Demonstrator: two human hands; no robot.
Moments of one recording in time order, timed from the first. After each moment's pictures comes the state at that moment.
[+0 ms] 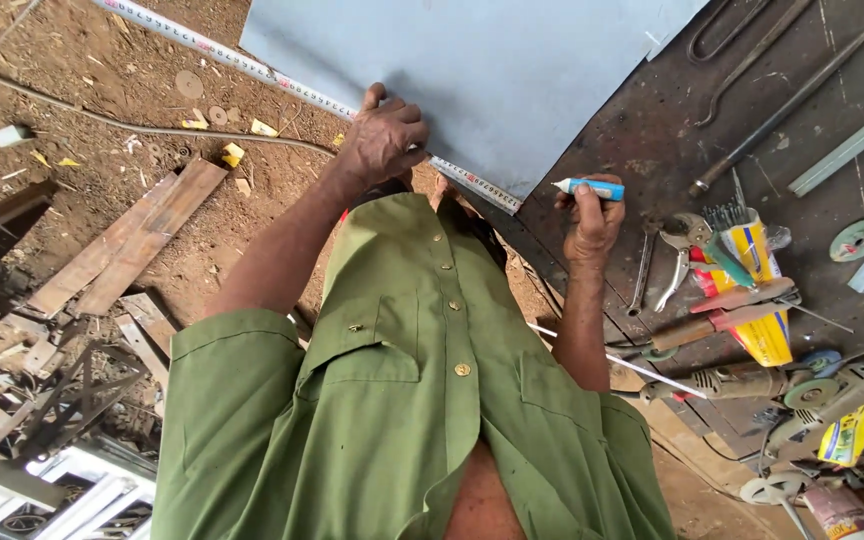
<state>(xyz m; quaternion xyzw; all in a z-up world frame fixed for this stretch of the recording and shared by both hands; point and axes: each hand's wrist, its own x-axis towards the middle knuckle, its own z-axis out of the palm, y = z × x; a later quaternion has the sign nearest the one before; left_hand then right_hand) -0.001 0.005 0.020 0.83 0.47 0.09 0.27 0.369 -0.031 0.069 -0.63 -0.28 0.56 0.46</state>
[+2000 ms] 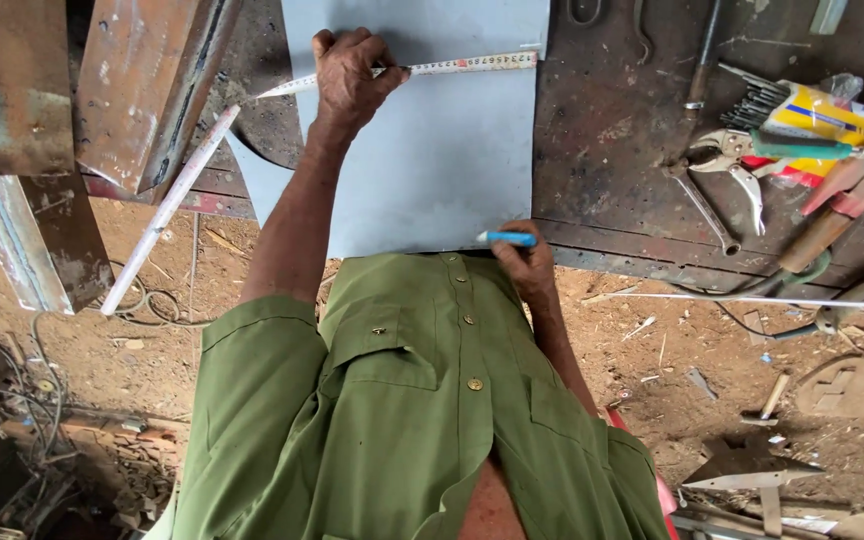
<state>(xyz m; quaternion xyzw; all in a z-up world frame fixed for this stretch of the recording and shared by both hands) 0.082 0.280 -0.001 0.86 0.40 0.19 0.26 0.277 -0.064 0.082 -0.66 -0.25 0.55 0.45</state>
